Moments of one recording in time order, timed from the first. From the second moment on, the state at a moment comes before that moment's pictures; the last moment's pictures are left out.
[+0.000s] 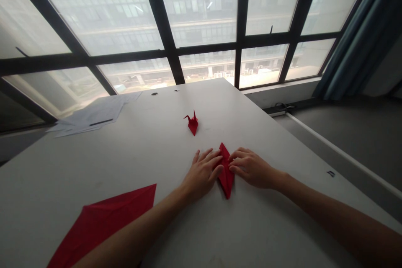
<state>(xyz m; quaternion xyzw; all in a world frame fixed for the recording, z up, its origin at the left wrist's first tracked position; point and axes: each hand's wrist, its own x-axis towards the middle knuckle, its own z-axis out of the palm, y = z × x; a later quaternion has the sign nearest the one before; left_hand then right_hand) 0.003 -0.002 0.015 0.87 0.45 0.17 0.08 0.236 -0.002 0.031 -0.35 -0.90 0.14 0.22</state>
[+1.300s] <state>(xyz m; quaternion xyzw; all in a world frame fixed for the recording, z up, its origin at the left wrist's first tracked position) 0.003 0.005 0.013 0.85 0.47 0.24 0.07 0.238 0.022 0.005 -0.43 -0.85 0.10 0.29</state>
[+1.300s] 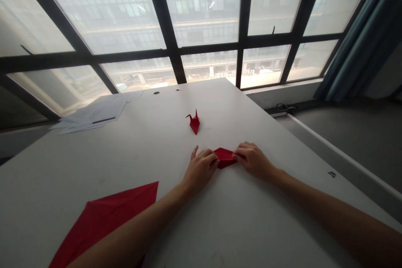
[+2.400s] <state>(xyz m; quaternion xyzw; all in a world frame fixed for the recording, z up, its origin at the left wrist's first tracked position) 0.006 -0.008 0.007 0.93 0.37 0.09 0.05 0.218 -0.016 0.000 -0.45 -0.88 0.04 0.14</state>
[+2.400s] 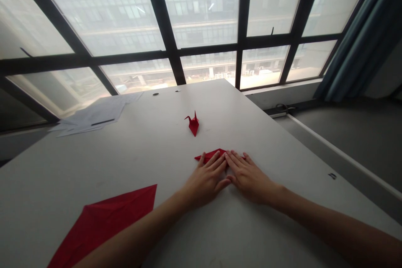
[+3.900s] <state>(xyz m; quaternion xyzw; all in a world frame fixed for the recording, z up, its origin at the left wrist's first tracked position) 0.009 -0.016 0.020 0.89 0.43 0.15 0.00 0.212 -0.026 0.006 -0.50 -0.85 0.03 0.15</state>
